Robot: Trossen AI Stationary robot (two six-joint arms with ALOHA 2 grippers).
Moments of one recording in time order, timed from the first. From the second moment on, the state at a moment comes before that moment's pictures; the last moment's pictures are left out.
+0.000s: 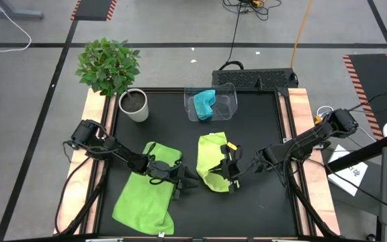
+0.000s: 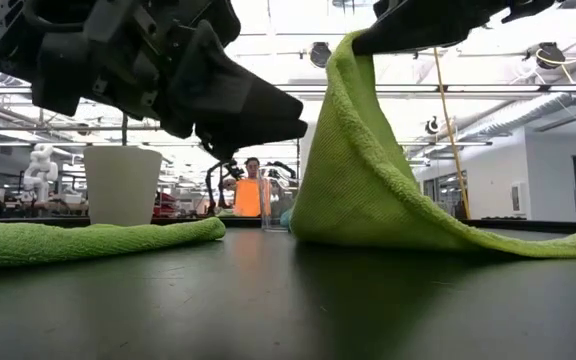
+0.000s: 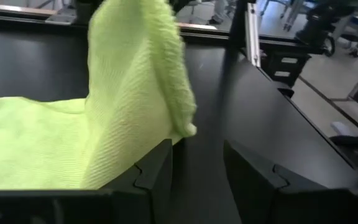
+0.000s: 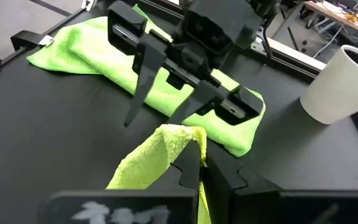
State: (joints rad) left arm -0.34 1.85 0.70 0.88 -0.10 -0.19; right arm 0.39 1.40 0.78 0.13 0.31 -0.18
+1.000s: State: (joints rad) left arm -0.42 1.85 0.86 0.67 -0.19 -0.22; right arm 0.35 1.56 0.93 0.05 0.32 -0.34
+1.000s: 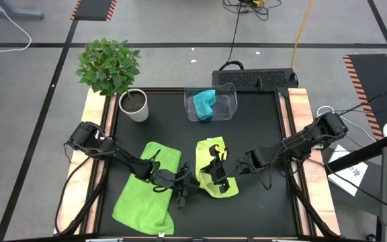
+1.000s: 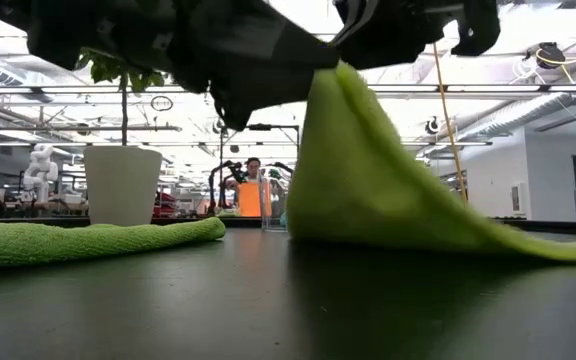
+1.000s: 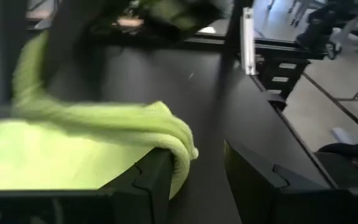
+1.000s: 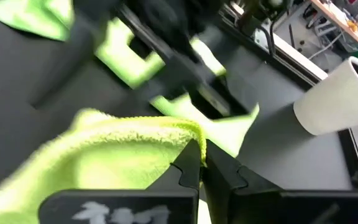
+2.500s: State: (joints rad) left arm -0.29 1.85 0.86 0.22 -0.29 -0.27; right arm 0.57 1.56 0.86 0.01 0.20 -0.20
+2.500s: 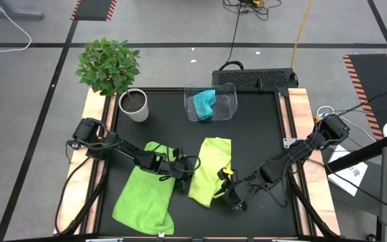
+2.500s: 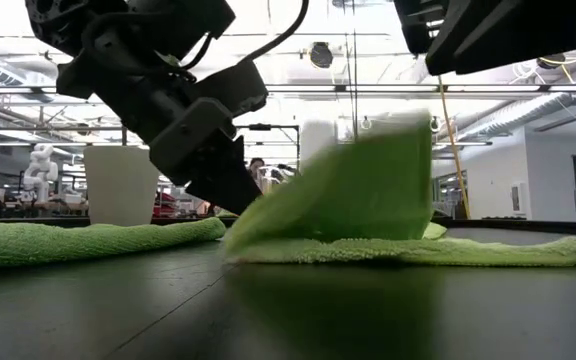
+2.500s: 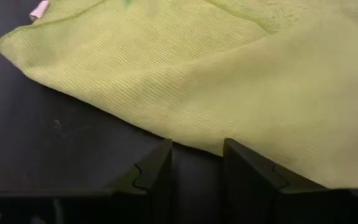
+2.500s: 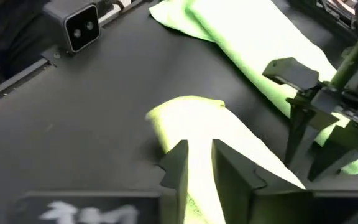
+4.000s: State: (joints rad) left arm -0.33 1.85 0.77 0.30 -0.29 -0.22; right arm 0.13 1.56 0.79 -0.49 0.24 0.42
